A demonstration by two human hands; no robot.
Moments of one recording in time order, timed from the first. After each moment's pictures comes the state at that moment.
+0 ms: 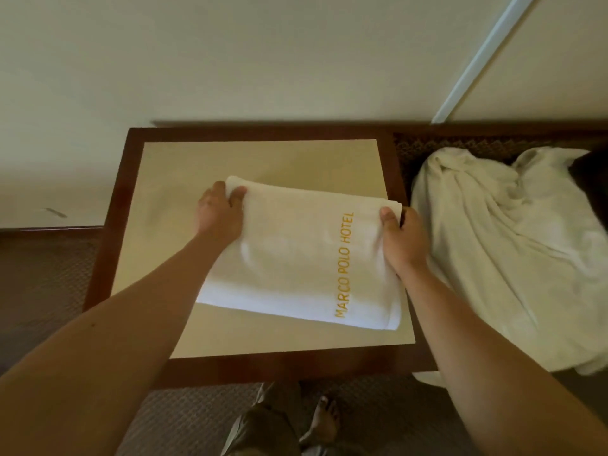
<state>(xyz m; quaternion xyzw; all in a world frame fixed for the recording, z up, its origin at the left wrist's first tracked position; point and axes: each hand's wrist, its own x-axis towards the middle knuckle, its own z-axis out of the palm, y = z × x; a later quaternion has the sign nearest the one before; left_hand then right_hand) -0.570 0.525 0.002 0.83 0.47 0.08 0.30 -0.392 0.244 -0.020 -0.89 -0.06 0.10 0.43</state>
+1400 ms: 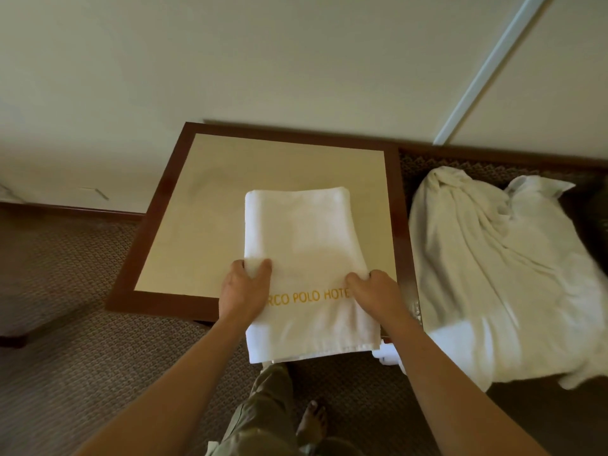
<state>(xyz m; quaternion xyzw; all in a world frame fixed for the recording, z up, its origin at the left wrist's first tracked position) -0.707 0.347 0.015 0.67 0.59 0.06 0.44 -0.531 0.179 0.025 -0.90 -0.13 0.33 0.26</state>
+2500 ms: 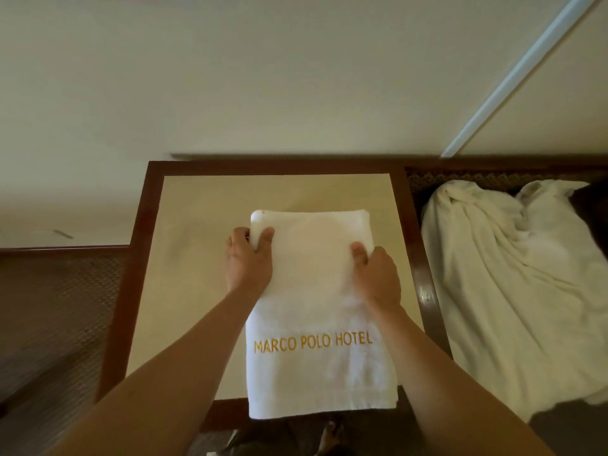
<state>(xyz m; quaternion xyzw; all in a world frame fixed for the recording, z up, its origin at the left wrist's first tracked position) -0.573 0.500 0.004 0.72 0.54 0.14 0.42 -0.448 0.318 0.012 -0.95 -0.05 0.18 0.26</state>
